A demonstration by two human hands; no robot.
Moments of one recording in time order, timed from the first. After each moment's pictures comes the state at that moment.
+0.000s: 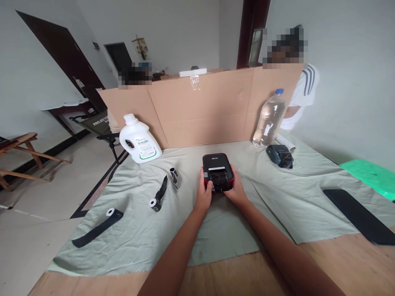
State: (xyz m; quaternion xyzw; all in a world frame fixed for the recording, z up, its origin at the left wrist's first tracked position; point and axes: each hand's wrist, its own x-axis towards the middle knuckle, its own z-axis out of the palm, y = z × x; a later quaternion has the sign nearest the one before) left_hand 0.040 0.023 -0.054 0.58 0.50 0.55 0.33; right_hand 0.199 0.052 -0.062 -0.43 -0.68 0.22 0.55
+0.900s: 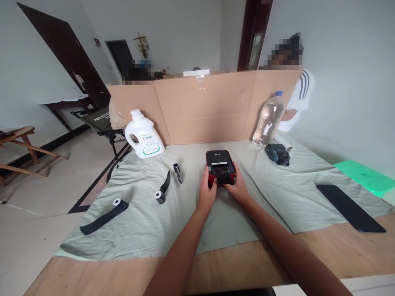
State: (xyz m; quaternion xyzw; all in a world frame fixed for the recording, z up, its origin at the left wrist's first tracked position) left_hand 0.038 0.005 -0.065 0.59 0.48 0.58 0.30; right_hand 0.200 0.038 -0.060 -0.45 -0.67 0.23 0.54
